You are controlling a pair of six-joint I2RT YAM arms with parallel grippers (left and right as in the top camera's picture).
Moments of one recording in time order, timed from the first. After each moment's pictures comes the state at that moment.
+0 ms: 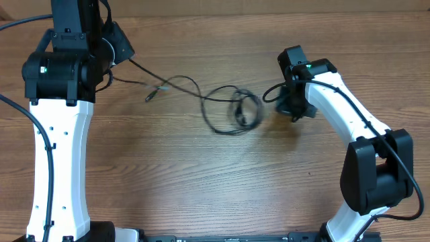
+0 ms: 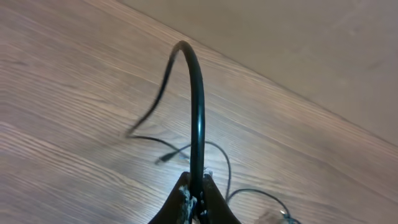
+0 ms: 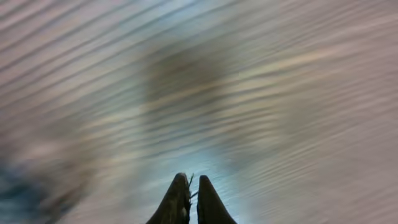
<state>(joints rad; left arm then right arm) -0.06 1.57 1.94 -1.13 -0.13 -0.52 0.25 1.88 1.44 -1.07 0.21 0.60</state>
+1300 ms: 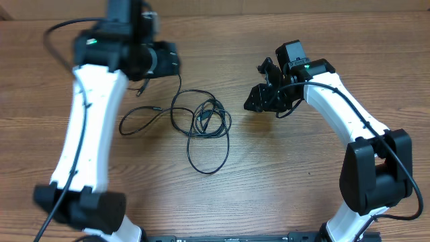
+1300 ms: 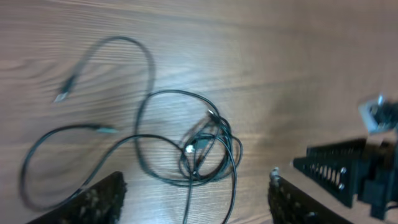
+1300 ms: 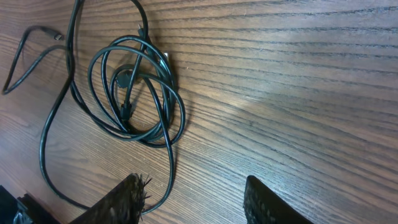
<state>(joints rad) -0.20 1.78 1.94 -1.24 0.19 -0.27 0.26 1.88 1.44 -0.89 -0.47 0.16</state>
